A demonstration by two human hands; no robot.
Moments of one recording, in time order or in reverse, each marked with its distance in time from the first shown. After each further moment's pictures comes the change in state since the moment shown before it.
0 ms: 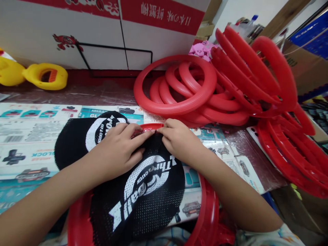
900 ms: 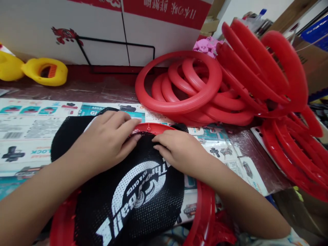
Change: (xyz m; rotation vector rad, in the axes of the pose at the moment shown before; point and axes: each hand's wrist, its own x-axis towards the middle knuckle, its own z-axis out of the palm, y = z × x) left_hand 0.002 -0.013 -0.020 0.077 0.103 -0.073; right_hand -0.008 -0.018 -0.016 0.135 -0.167 0.020
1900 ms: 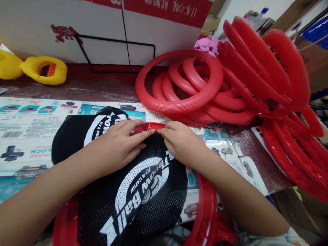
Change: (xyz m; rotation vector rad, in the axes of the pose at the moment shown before) left_hand -0.002 0.001 0.020 -0.197 -0.063 0.144; right_hand 0.007 0.019 0.015 -0.198 0.206 -0.145
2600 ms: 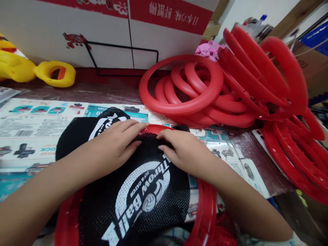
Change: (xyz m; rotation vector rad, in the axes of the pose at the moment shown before) left_hand -0.006 0.000 -0.018 -0.088 -0.041 -0.161; right_hand 0.000 -0.019 -0.029 0.251 -0.247 0.266
